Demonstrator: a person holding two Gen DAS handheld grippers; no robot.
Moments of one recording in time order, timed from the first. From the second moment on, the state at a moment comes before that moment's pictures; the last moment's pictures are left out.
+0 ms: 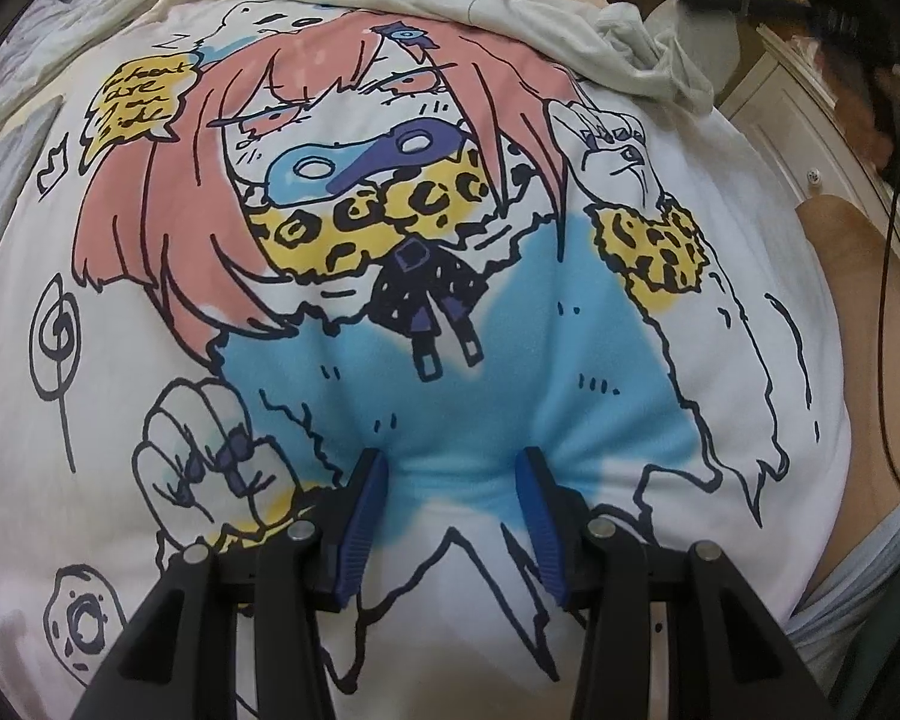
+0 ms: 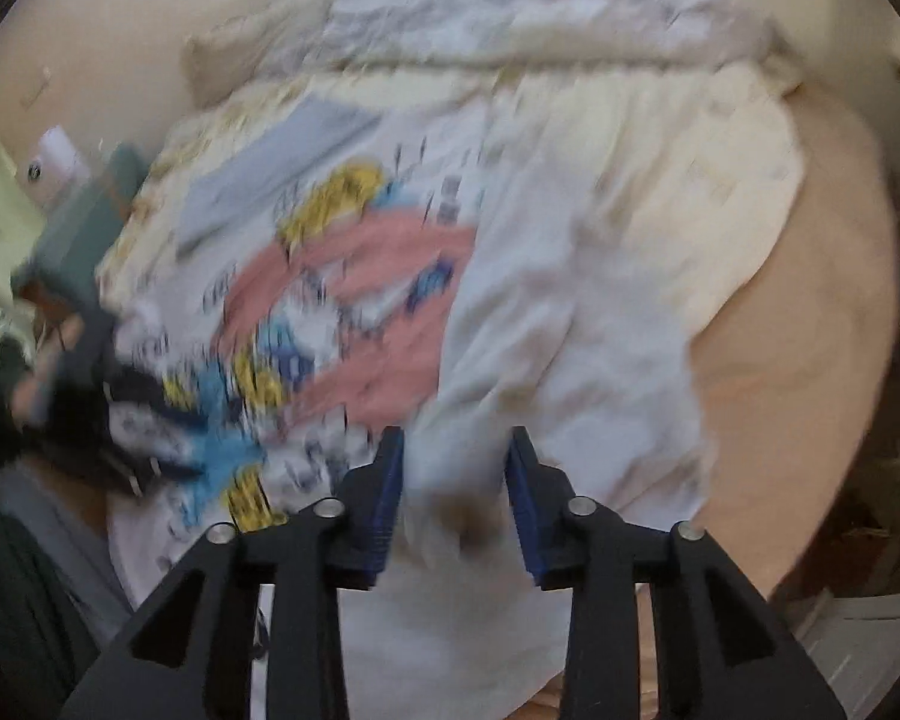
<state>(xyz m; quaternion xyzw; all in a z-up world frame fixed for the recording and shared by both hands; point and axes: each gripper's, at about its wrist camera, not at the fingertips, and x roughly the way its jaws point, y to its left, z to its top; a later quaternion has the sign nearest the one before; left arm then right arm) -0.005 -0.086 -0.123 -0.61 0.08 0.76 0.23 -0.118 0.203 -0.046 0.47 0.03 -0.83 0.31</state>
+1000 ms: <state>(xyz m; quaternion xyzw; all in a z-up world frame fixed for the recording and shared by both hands) 0.003 -0.086 -0.133 -0.60 0.06 0.76 0.25 -0.365 0.195 -0.077 0.43 0.37 -0.82 -0.08</state>
